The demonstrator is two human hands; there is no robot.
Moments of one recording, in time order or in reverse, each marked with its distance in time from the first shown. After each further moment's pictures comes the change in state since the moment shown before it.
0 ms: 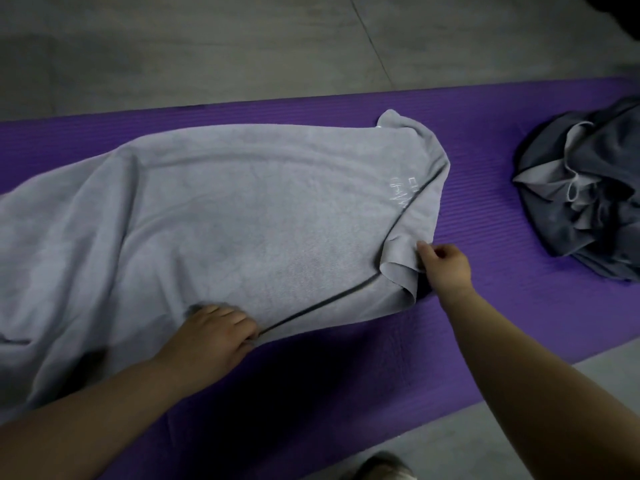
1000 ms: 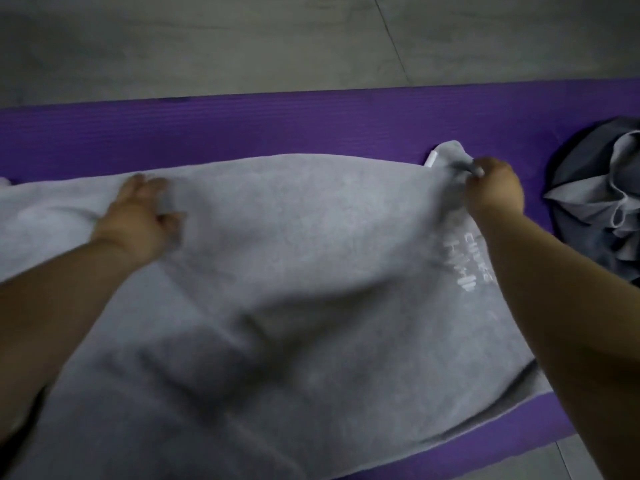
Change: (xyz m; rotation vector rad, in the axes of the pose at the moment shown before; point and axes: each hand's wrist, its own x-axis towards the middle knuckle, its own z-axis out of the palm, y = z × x) left_hand 0.095 -0.097 -0.053 -0.155 0.161 -0.825; right_hand 0.110 -0.087 -0.021 -0.571 0.140 -0.370
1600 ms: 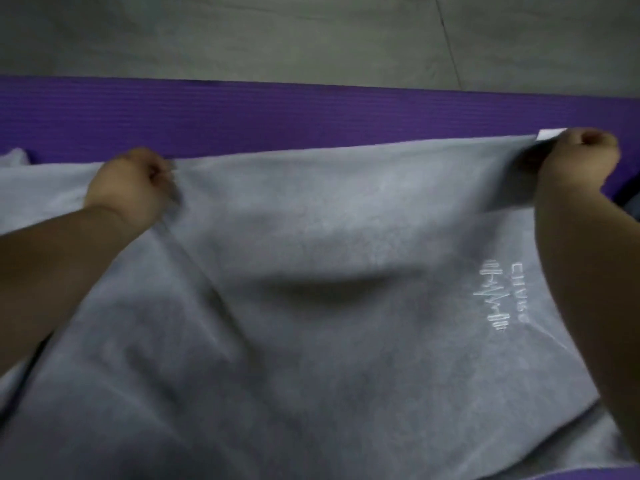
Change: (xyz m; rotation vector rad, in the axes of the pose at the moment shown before) left_hand 0.032 -0.010 0.000 0.010 0.175 -0.153; right_hand 0.078 -0.017 0.004 0.624 0.322 0.188
